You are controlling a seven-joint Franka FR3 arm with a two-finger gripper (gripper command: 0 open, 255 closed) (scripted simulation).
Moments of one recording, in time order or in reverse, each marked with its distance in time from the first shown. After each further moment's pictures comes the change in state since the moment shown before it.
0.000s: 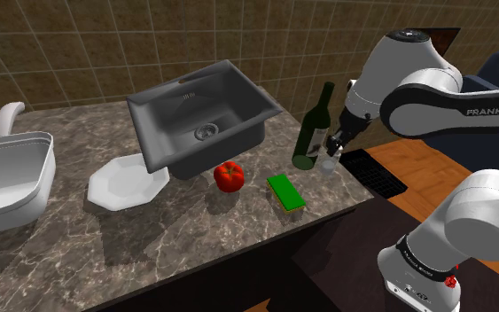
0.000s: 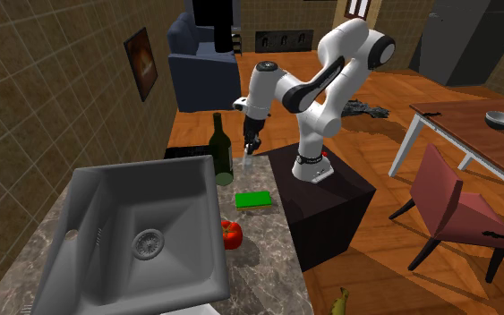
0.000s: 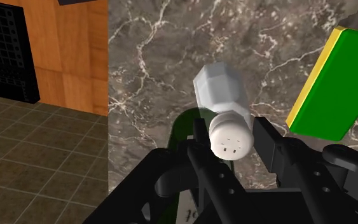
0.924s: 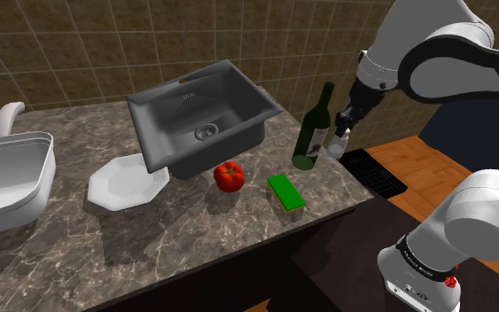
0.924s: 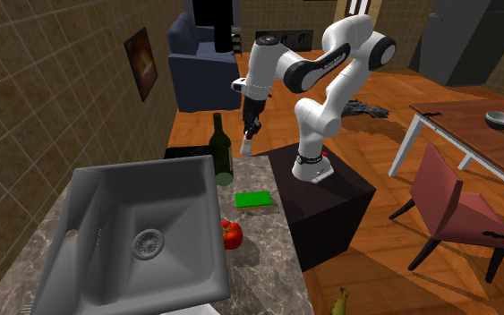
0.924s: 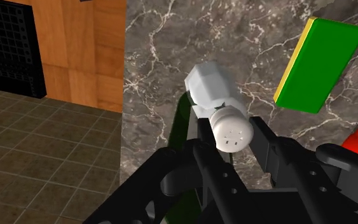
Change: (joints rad) arm -0.001 -0.031 -0.013 0.169 0.001 -0.199 -0.024
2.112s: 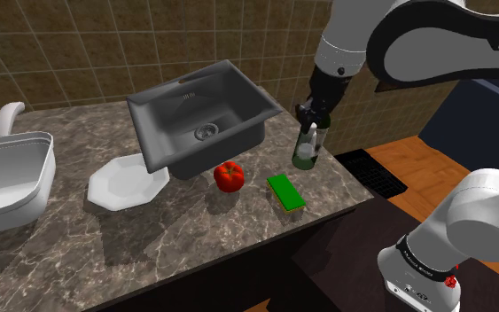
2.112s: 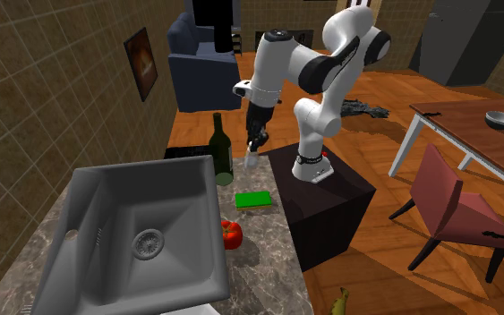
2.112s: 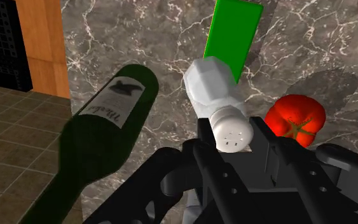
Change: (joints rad) arm 0.041 0.235 0.217 0.292 0.070 -0.072 0.226
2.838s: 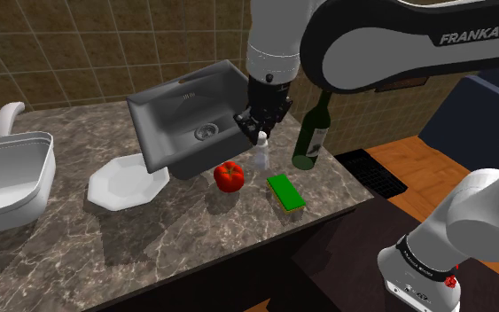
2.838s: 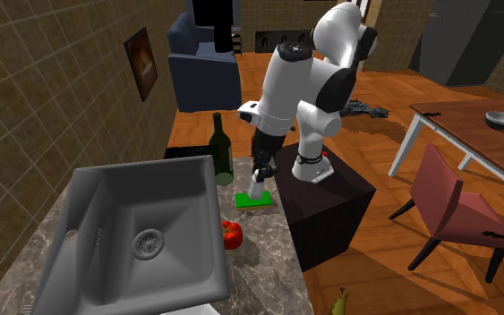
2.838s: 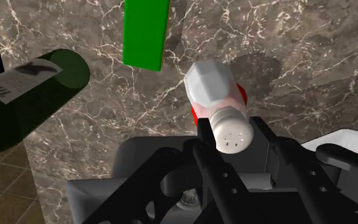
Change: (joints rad) arm -0.004 0.345 0.235 0.325 -0.078 -0.019 0.283
